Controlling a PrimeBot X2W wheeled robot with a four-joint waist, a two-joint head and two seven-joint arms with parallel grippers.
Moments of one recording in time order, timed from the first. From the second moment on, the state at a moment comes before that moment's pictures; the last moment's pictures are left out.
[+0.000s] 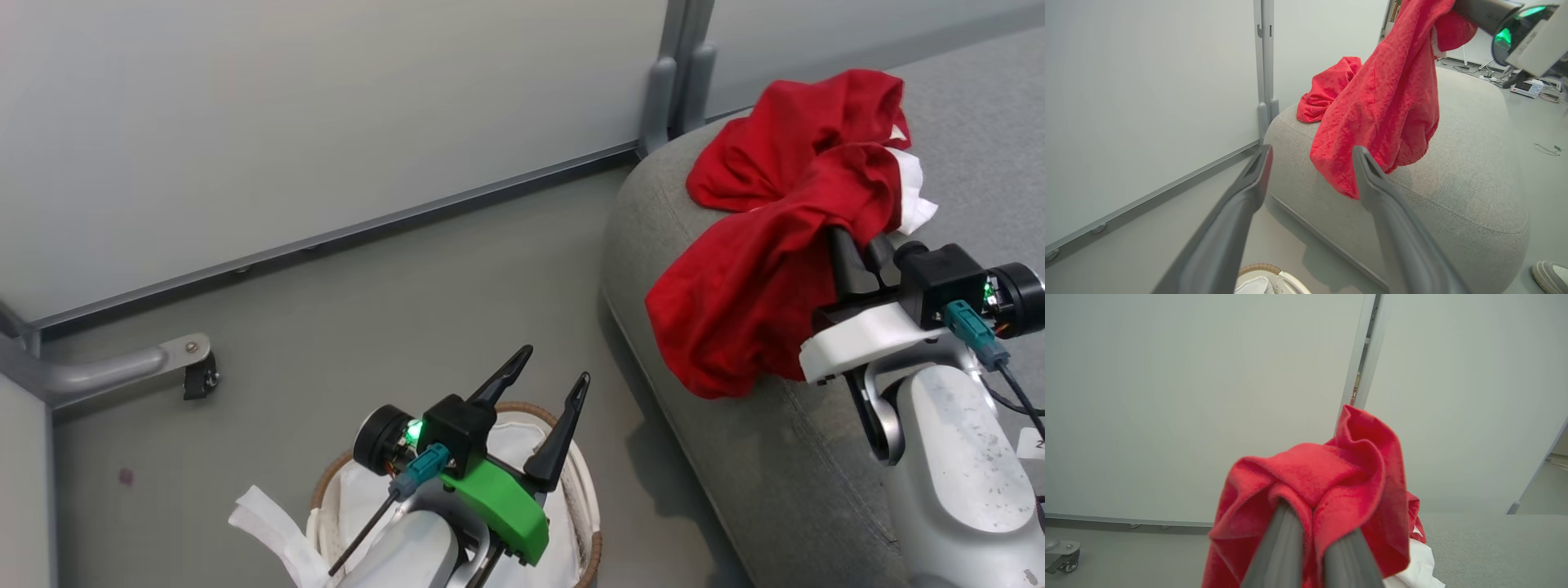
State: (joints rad) left arm -0.34 0.05 -0.68 0.43 -0.38 -0.13 -0.26; right arm -0.42 -0.09 -0.01 0.28 -0.03 0.13 -0.26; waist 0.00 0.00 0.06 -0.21
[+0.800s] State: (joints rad) left arm -0.51 0.05 -0.74 0.39 -0.35 -0.13 -0.26; right arm -0.89 -0.34 -0.18 0.37 -0.06 0.13 -0.26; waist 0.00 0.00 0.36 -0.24
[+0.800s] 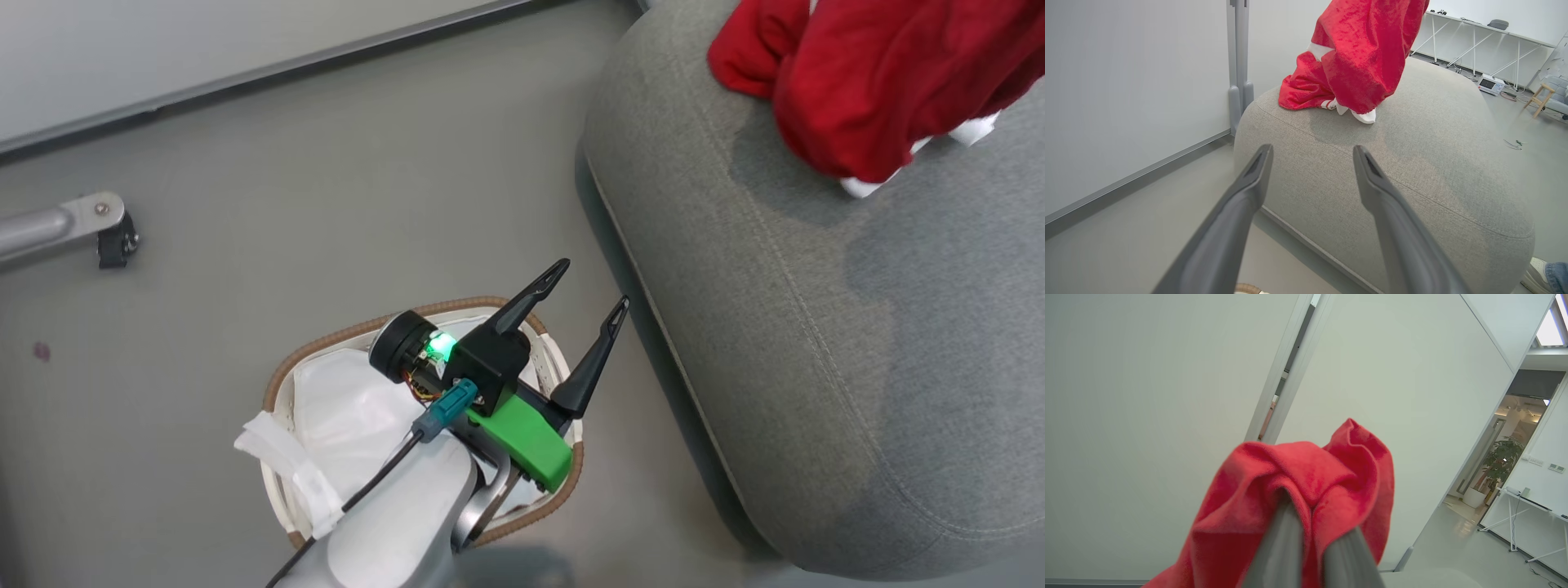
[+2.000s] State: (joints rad) left arm -0.57 0.06 -0.70 0.36 -0.32 -0.13 -0.26; right arm -0.80 -0.30 -0.46 0.65 -0.20 0.13 -0.26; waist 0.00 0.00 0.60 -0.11
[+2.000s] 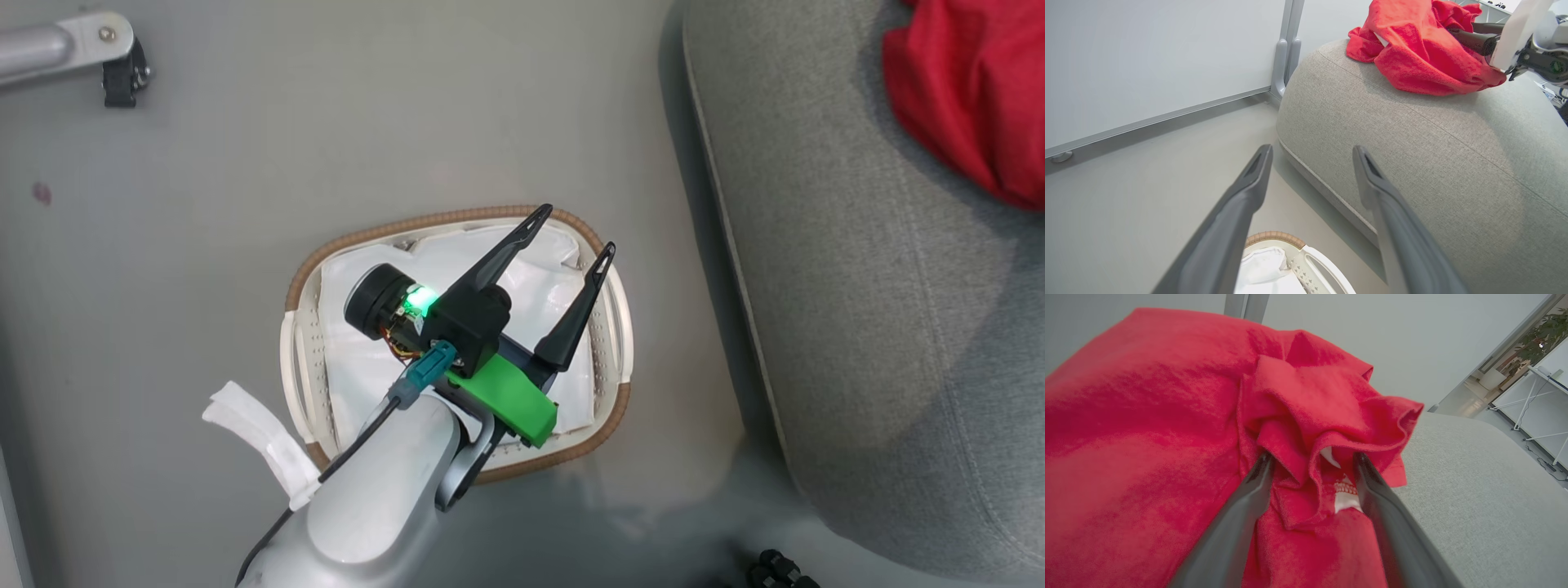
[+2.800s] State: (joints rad) left arm -0.41 0.05 -0.44 0.37 -0.34 -0.10 -0.26; right arm -0.68 -0.25 -0.24 0.52 -0.14 0.13 -0.26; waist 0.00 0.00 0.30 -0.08
